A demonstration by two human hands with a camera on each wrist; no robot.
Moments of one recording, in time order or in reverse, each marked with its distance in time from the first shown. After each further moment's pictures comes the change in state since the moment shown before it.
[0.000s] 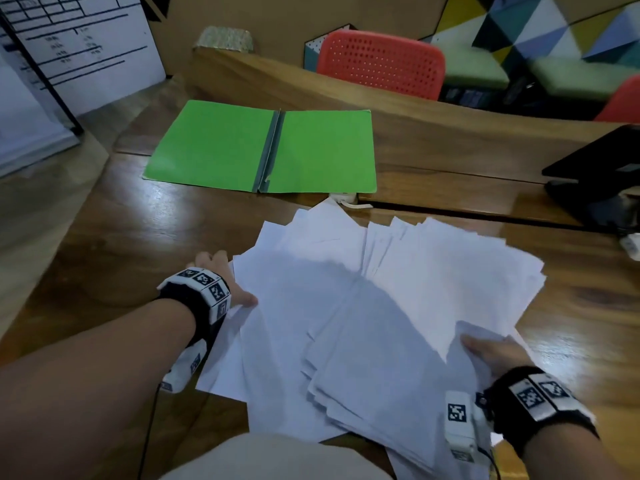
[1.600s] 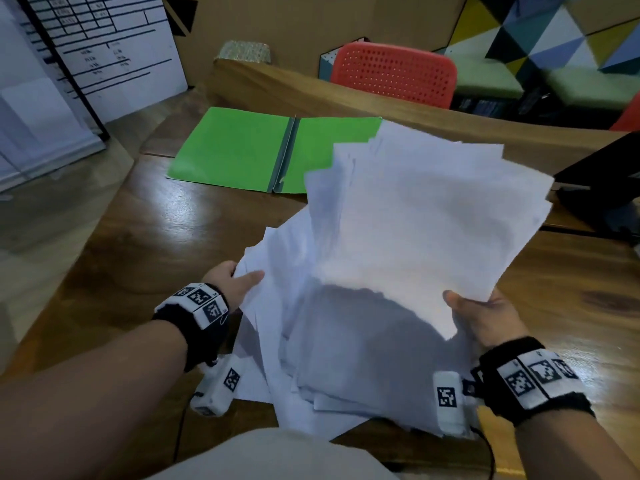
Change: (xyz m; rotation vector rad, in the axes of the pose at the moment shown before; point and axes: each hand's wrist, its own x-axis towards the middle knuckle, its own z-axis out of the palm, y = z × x) left_hand -0.032 -0.015 0.014 -0.771 0.037 0.031; right_hand -0.068 -0.059 0.035 0.216 -0.196 -0.376
